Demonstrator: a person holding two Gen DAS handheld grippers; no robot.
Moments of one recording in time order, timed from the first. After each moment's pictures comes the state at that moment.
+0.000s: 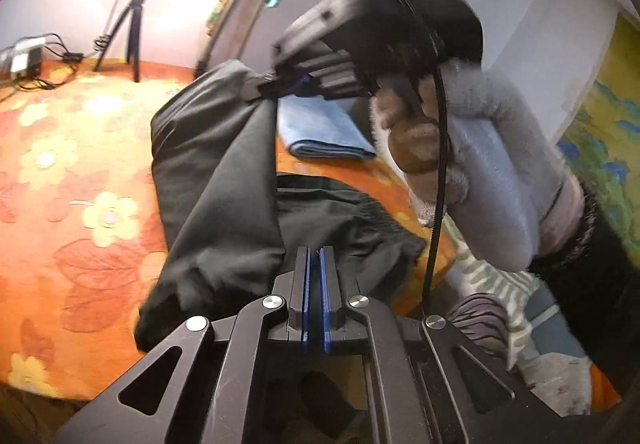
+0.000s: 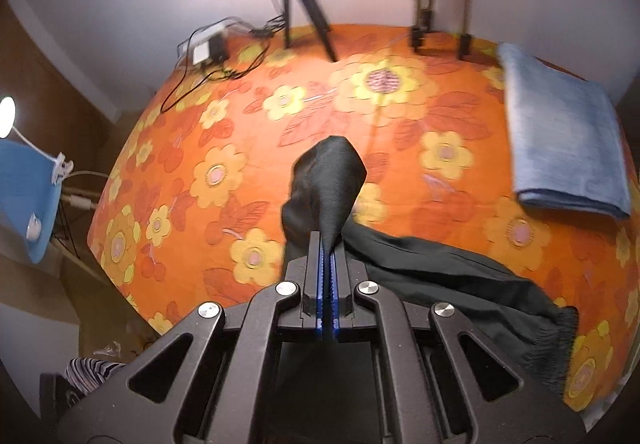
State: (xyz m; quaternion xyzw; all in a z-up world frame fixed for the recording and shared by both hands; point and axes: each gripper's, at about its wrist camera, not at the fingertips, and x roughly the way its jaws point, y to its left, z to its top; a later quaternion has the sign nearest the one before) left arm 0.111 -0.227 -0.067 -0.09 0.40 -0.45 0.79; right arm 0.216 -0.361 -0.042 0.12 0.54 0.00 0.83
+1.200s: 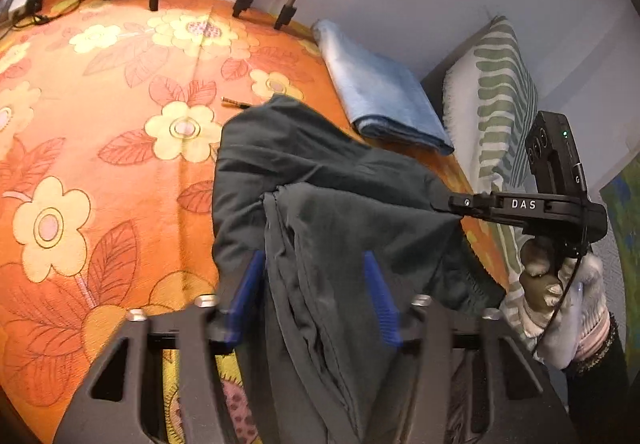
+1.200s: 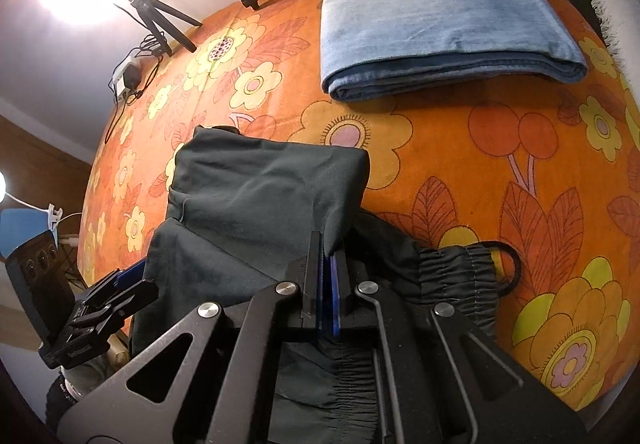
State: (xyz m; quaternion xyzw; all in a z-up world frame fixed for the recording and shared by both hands) left arm 0.186 -0.309 -0.133 -0.10 0.48 -0.36 0.79; right arm 0.129 -0.546 -0.133 0.24 0.55 -0.04 0.80
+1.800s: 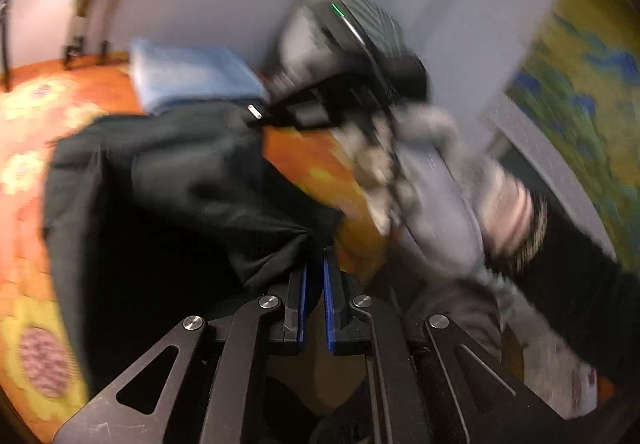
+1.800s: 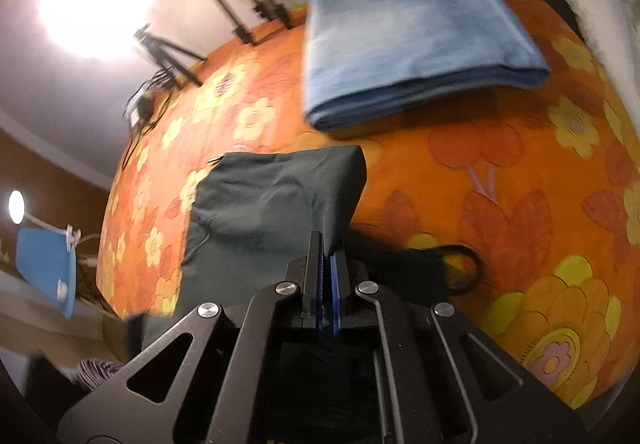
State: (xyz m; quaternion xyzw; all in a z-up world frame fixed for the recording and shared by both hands) left arm 0.043 -0.391 -0.091 0.00 0.42 -0.56 0.72; right arm 0.093 -0.583 -0.114 0.29 0.51 -0.05 0.81
